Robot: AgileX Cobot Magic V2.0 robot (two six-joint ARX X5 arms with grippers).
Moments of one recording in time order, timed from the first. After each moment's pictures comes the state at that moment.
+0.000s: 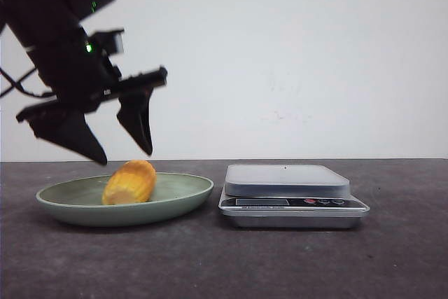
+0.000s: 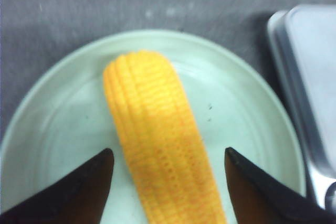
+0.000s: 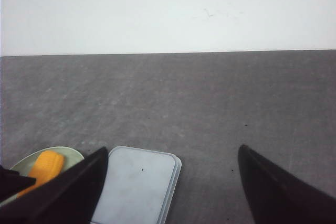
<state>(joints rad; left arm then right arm) -0.48 1.56 0.93 -0.23 -0.03 -0.36 0.15 0.73 0.96 -0.51 -0.19 0.18</state>
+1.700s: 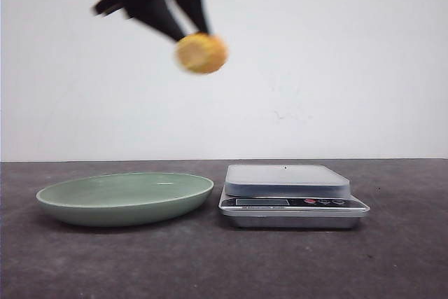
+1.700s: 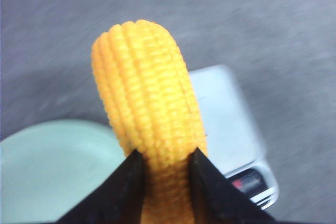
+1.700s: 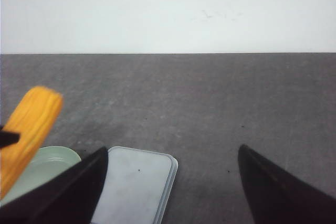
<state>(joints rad) -0.70 1.53 1.37 -0.45 -0.03 -0.33 0.15 0.73 0.96 -0.51 -0.18 0.16</state>
